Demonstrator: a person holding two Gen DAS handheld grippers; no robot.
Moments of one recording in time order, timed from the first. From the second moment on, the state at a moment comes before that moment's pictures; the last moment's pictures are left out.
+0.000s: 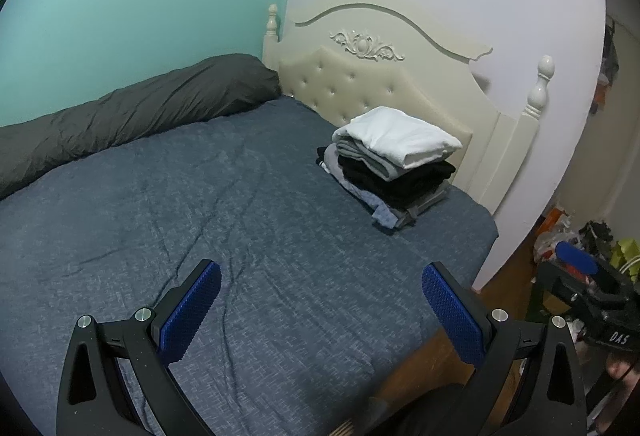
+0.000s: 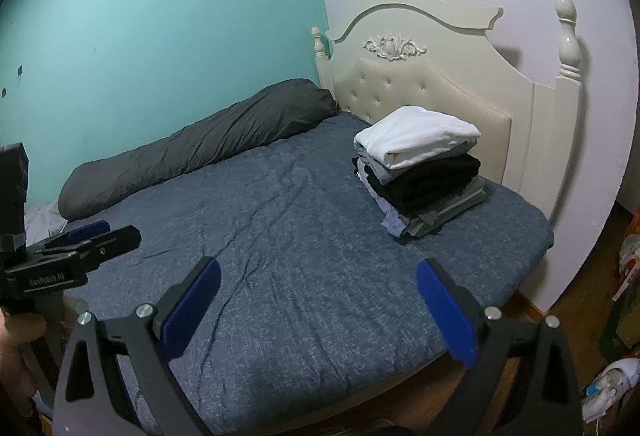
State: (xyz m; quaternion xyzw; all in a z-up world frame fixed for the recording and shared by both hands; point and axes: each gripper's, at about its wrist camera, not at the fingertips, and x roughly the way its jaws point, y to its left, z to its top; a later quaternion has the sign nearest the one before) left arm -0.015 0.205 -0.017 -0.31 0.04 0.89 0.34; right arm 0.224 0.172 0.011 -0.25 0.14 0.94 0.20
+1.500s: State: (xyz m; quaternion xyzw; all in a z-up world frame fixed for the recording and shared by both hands) left arm 0.016 0.169 -0.039 -0.31 0.05 0.90 0.29; right arm 0.250 0.153 0.000 -0.25 0.14 0.94 0.19
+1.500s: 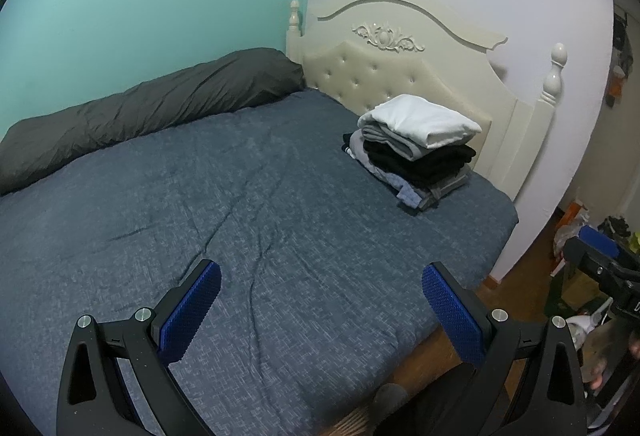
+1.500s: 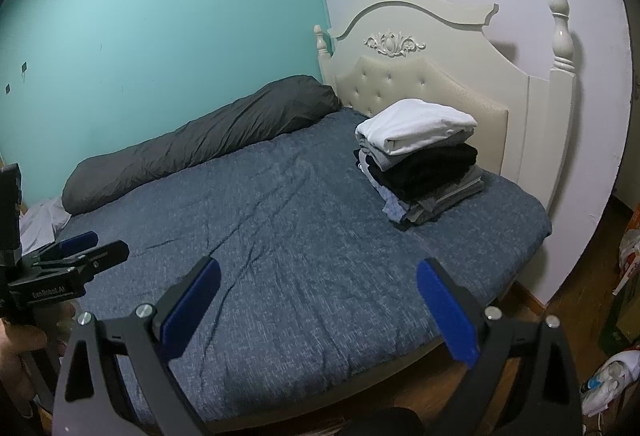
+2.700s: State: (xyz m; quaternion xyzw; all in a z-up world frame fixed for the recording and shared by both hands) left arm 0.022 0.167 -0.039 -0.29 0.05 0.90 0.31; right arm 0.246 0.149 -0.005 -0.25 0.13 0.94 0.20
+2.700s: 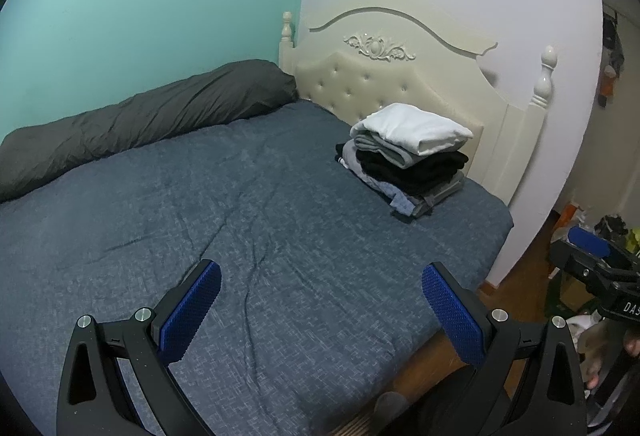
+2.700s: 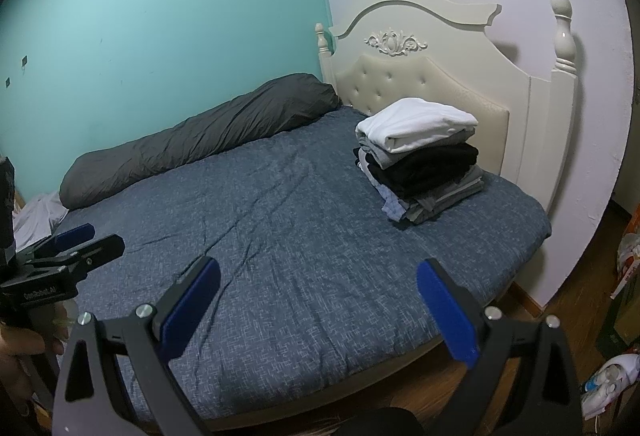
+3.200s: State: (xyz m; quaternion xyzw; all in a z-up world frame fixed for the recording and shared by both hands) left arm 0.025 0.172 -0.038 -0.28 0.06 0.90 0.32; right arm 0.247 0.147 -0.005 -0.25 0.13 0.94 0.20
